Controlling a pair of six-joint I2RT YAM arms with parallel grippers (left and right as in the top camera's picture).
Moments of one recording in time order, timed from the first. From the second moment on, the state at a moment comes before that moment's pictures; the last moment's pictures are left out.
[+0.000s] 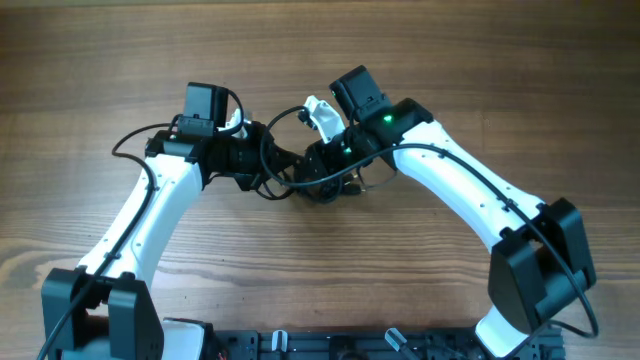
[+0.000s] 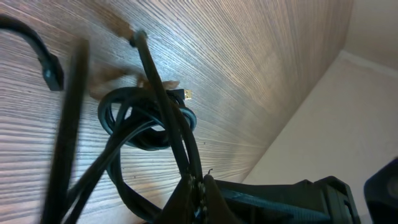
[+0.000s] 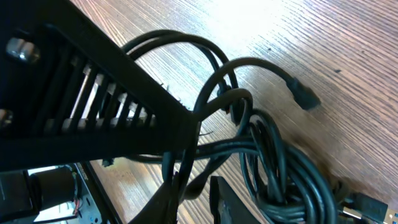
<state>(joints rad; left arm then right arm) -0.17 1.54 1.05 -0.65 0.70 -0.96 0.58 1.82 1.41 -0.74 -0.57 0.07</state>
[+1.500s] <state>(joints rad) -0.16 1.54 1.05 -0.78 0.32 -0.96 0.24 1.58 1.40 -0.64 -0.94 0.34</state>
